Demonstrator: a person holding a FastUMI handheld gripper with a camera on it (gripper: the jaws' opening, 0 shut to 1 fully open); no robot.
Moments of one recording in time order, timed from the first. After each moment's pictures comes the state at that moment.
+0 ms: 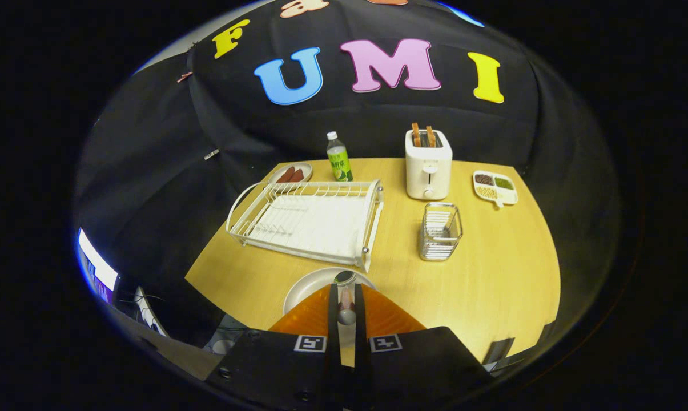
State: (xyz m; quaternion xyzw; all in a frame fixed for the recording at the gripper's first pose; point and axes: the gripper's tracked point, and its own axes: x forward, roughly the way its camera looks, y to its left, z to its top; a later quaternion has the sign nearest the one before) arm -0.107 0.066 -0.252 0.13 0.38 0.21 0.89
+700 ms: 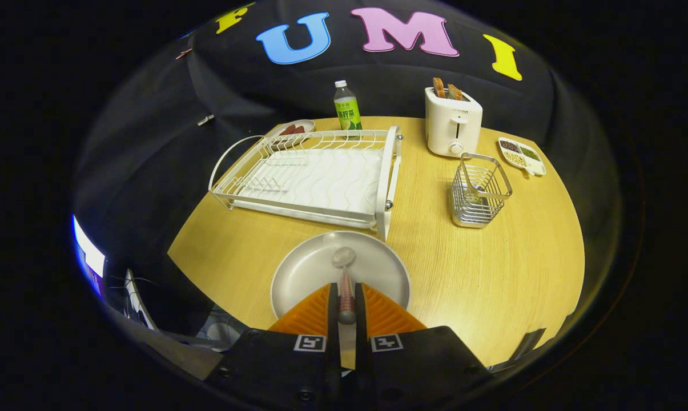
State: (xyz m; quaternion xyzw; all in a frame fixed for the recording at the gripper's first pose) arm -0.111 0.112 -0.343 0.09 0.44 0.22 0.87
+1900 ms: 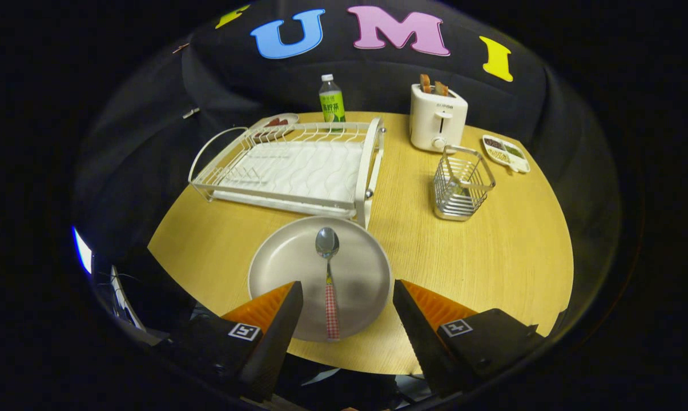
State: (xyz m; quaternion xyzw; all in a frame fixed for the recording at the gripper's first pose) arm -0.095 0.081 -0.328 0.07 0.42 0.17 0.89
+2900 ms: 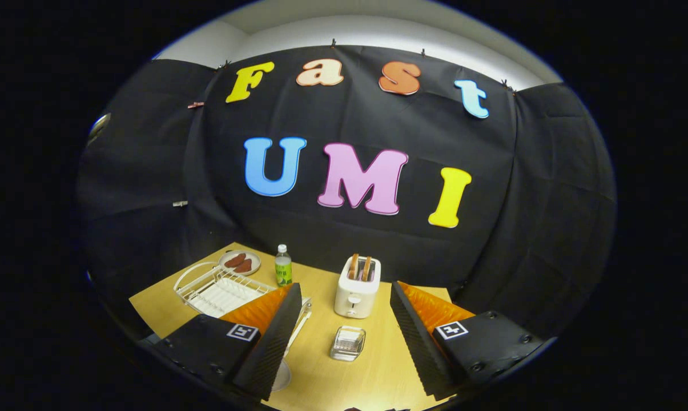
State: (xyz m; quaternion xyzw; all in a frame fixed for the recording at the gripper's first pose) arm 0.004 -0.086 -0.033 0.02 0.09 0.10 0.99
